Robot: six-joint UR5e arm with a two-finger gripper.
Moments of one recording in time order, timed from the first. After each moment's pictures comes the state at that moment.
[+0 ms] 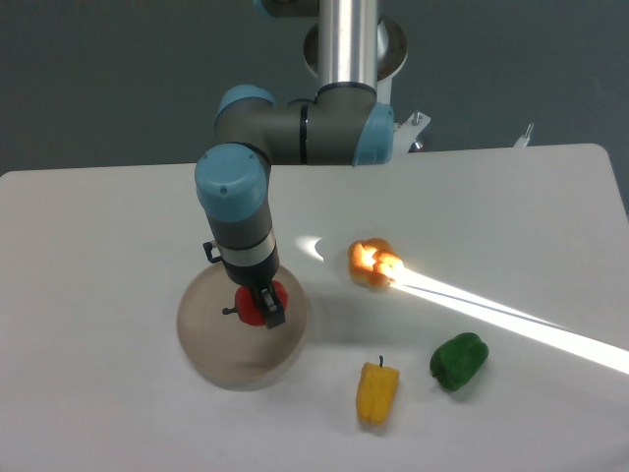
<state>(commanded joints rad) 2.09 -2.08 -1.45 -1.06 1.59 1.05</state>
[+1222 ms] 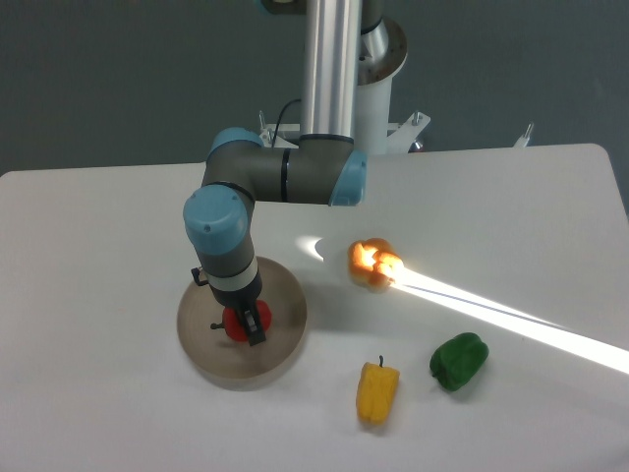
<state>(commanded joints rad) 2.06 -2.17 -1.47 -0.98 1.58 1.07</state>
